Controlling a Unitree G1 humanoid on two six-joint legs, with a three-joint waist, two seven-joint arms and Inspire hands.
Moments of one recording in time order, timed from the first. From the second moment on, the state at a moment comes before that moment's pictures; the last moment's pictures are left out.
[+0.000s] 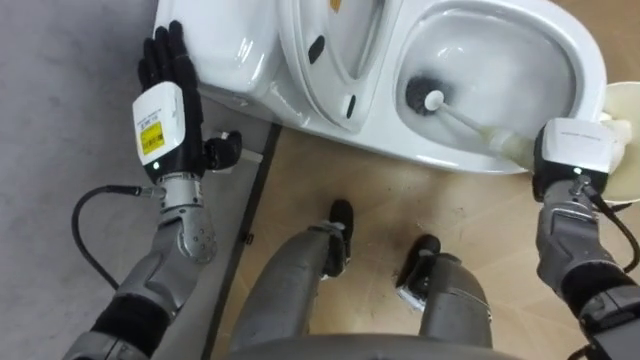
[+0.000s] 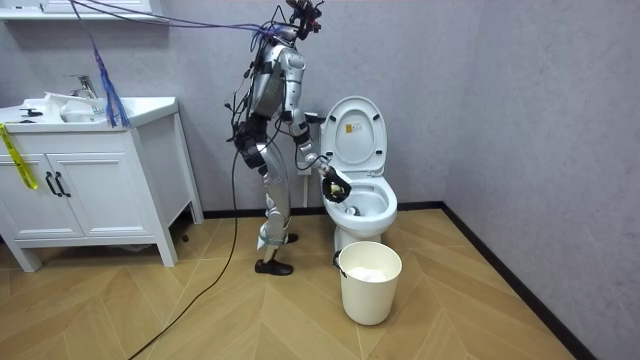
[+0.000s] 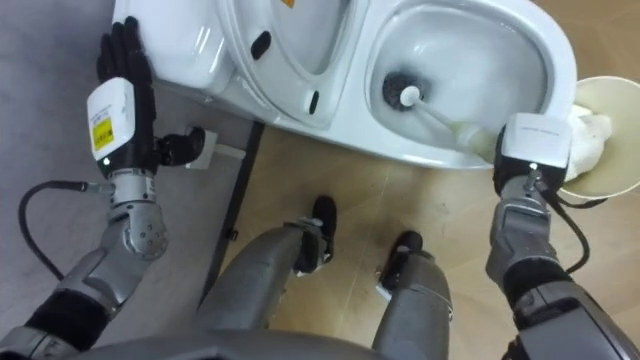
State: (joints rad) left arm -0.02 0.32 -0.37 0.40 0.52 -0.03 0.76; right arm -0.23 -0.46 0.41 0.90 -0.82 0.32 -0.51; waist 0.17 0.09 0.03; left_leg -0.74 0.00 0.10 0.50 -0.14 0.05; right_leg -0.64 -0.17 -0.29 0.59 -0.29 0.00
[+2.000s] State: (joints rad) left arm -0.04 0.38 -0.36 0.34 0.50 -0.03 0.76; right arm -0.45 -0.52 0.26 1.10 -0.37 0.14 -0.33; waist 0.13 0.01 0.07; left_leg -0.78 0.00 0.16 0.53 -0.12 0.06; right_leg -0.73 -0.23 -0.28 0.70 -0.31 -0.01
